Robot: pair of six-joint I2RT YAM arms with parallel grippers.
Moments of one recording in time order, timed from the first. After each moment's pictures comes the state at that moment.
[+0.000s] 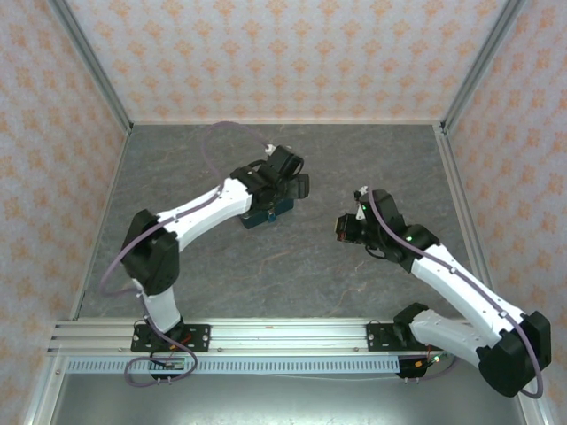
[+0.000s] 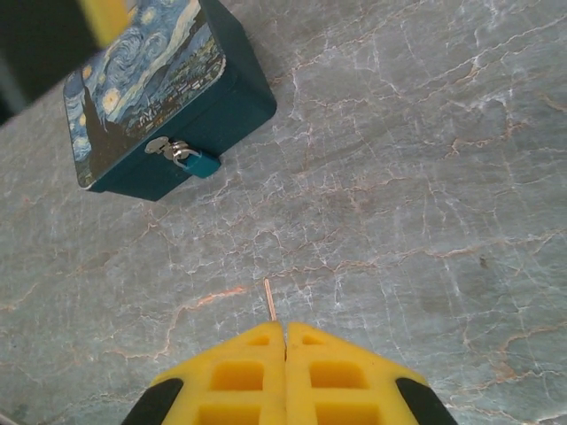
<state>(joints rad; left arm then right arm) -0.67 1.82 1.52 -0.60 -0.24 -0.59 0.55 0.97 0.78 -0.58 -0.10 0.64</state>
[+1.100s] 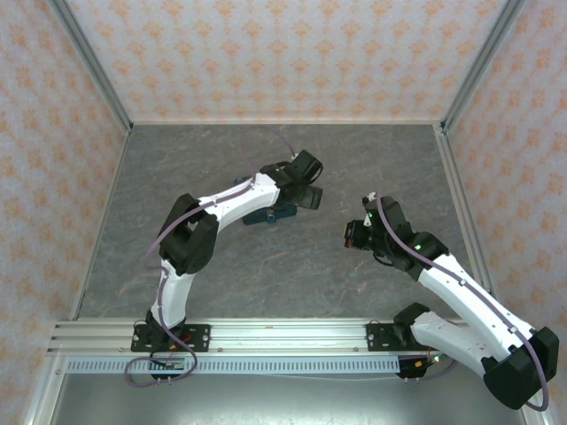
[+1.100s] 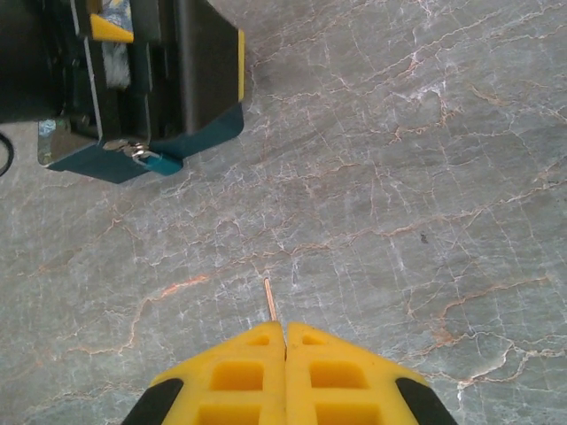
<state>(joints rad) -0.70 2.06 1.67 -0.68 -0.16 -0.43 0.55 0.89 0.76 -0.66 -0.03 0.63</state>
